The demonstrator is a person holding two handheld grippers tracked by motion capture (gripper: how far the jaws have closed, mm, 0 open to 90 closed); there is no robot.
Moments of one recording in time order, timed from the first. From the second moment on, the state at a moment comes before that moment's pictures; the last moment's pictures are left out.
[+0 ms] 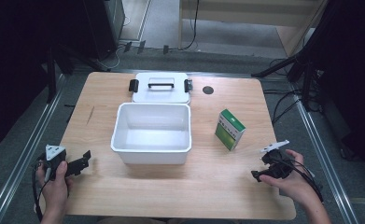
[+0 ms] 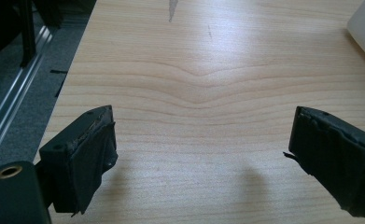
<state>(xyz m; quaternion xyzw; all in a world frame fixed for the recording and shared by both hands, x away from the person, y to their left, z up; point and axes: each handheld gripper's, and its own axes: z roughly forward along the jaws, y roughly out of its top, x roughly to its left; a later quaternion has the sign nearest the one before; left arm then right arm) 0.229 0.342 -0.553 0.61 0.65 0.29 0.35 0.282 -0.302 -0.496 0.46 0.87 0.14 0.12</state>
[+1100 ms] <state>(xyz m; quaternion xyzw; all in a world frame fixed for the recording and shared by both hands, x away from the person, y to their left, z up) 0.229 0.342 -0.553 0.61 0.65 0.29 0.35 0.329 -0.251 -0.438 0.43 0.90 0.03 0.05</state>
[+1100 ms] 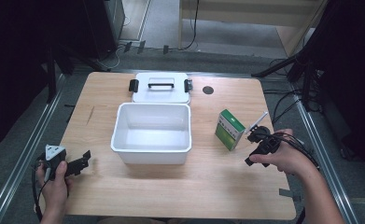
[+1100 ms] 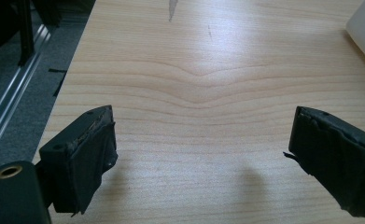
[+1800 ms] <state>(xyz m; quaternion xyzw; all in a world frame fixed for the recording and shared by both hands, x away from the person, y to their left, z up) 0.230 0.342 -0.553 0.61 0.65 0.29 0.35 0.357 -0.227 -0.414 0.43 0.90 0.04 0.05</state>
